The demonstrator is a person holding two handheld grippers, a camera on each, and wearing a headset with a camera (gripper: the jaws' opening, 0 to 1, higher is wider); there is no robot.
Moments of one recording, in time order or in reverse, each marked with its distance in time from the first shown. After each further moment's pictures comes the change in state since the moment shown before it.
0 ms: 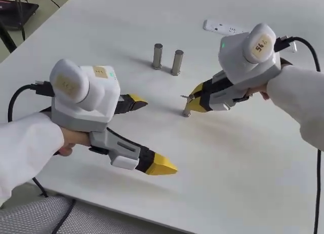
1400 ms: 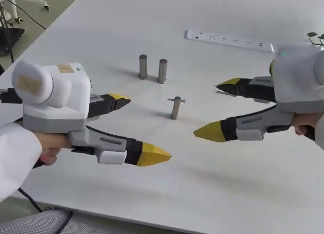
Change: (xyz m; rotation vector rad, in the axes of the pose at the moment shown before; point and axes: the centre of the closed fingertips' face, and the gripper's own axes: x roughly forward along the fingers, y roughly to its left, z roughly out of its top) left arm -0.027 -0.002 0.030 -0.052 -0.105 0.048; right arm -0.090 0.047 -0.005 0.294 -0.312 -0.269
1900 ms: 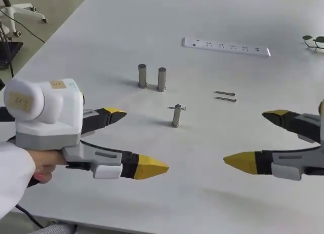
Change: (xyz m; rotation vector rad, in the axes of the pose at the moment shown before) left arm -0.006 0.002 -0.009 -0.035 0.012 -0.004; right arm -0.044 -0.004 -0.053 0.216 0.001 -0.190
